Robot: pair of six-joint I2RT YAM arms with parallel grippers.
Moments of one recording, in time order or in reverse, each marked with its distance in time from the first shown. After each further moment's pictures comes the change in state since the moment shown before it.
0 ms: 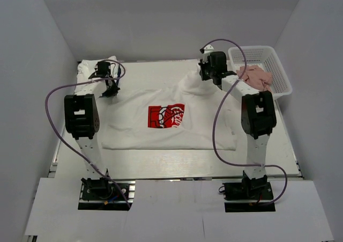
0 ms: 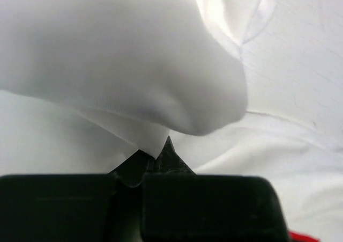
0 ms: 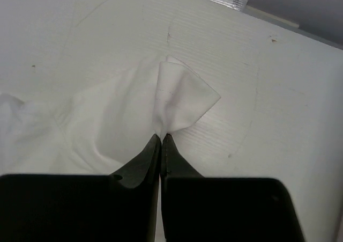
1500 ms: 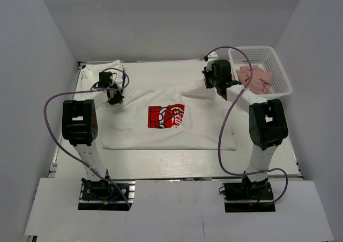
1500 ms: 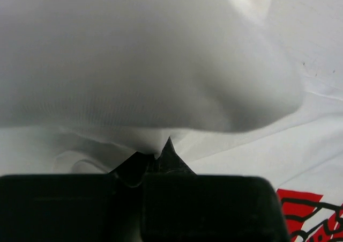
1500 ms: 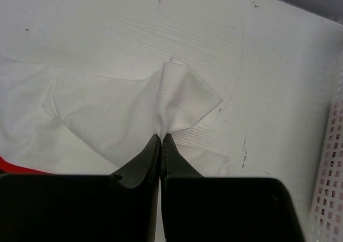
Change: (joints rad) left arm -0.018 -0.142 -0.290 0.213 0.146 0.027; right arm 0.012 -0.241 -0.323 0.101 0.078 -0.029
